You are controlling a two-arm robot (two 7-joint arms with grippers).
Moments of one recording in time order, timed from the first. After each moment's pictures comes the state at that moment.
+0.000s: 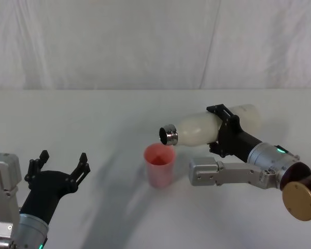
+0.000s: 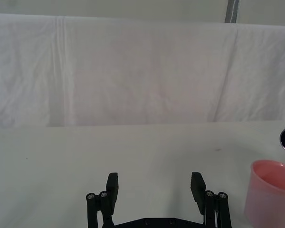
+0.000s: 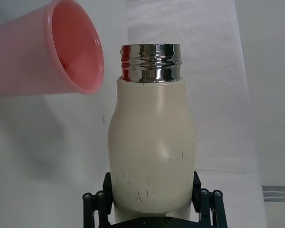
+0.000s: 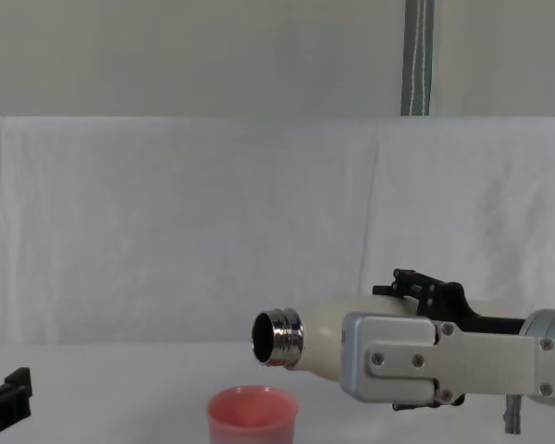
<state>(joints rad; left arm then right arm) 0.27 0.24 0.04 -1.85 -0.25 -0.02 -0.02 0.43 0.41 -0.65 -1.46 -0.83 -0.01 0.21</state>
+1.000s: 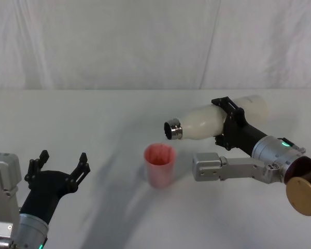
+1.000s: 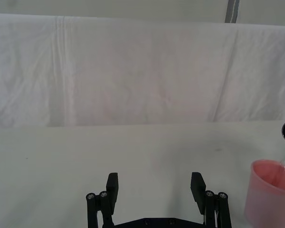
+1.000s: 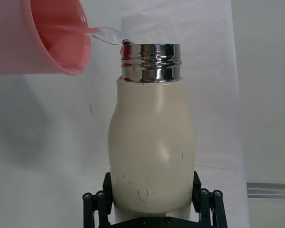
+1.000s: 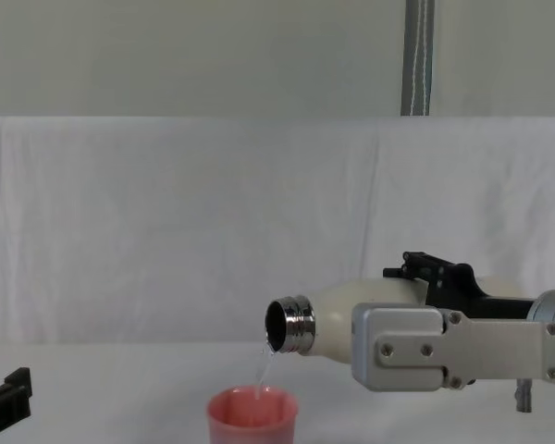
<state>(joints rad) 0.27 0.24 0.04 -1.85 -0.25 -0.02 -0.02 0.45 0.42 -0.64 -1.47 -0.87 0.00 0.20</state>
